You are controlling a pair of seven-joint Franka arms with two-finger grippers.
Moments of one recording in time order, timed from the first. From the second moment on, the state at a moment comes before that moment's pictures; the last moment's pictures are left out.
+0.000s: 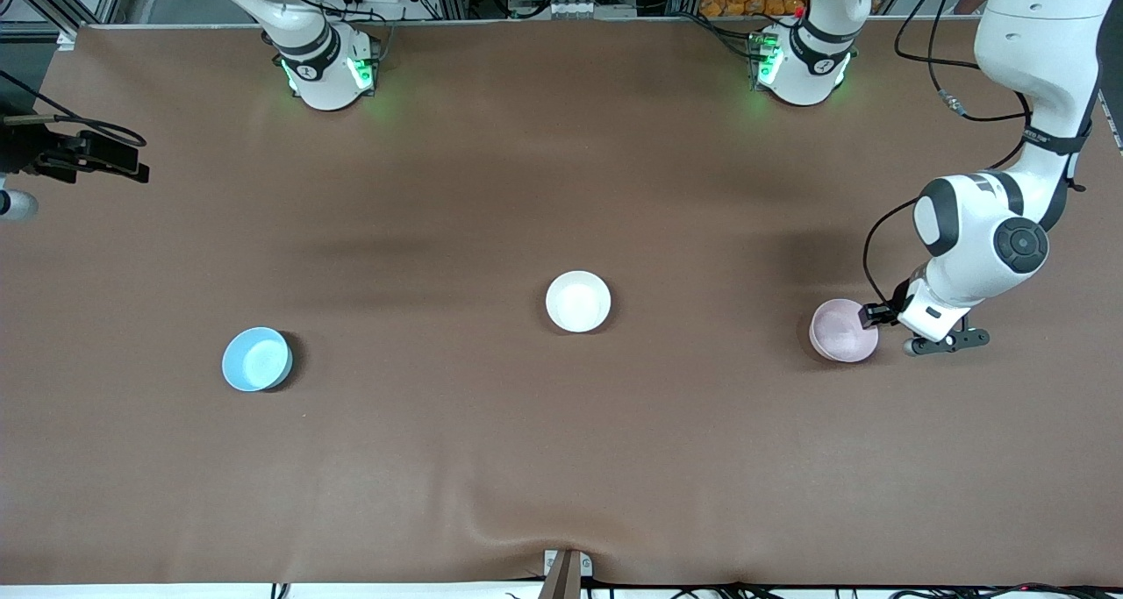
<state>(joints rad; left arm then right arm) 0.08 0.43 -0.01 -2.12 0.00 2.57 -0.06 -0.04 0.02 -0.03 -1.54 0.03 1.35 -0.04</state>
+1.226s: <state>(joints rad) 0.07 0.21 -0.36 -1.97 -0.01 2.23 -0.26 -0.04 0.02 -0.03 -1.54 0.03 1.36 -0.04</state>
